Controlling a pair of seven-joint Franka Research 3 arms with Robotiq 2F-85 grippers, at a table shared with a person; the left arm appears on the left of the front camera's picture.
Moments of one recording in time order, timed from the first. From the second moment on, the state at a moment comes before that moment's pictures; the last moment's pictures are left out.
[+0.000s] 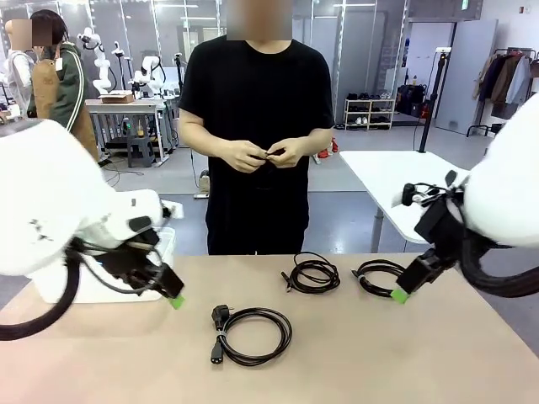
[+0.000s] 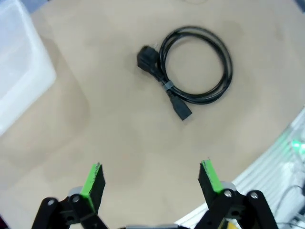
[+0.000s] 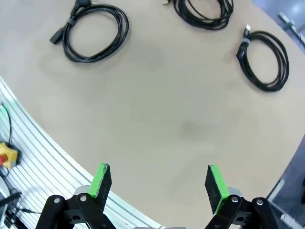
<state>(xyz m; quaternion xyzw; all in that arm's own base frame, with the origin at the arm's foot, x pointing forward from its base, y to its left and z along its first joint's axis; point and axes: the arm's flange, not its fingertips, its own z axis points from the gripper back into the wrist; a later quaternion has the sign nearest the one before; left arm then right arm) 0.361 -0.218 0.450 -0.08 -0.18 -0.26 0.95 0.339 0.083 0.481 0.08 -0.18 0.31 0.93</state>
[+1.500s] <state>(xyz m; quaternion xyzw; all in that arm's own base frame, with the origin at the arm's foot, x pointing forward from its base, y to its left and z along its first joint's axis) 0.436 -0.344 0.327 0.02 -0.08 -0.08 0.99 0.344 -0.043 0.464 0.15 -0.24 0.45 0.85</state>
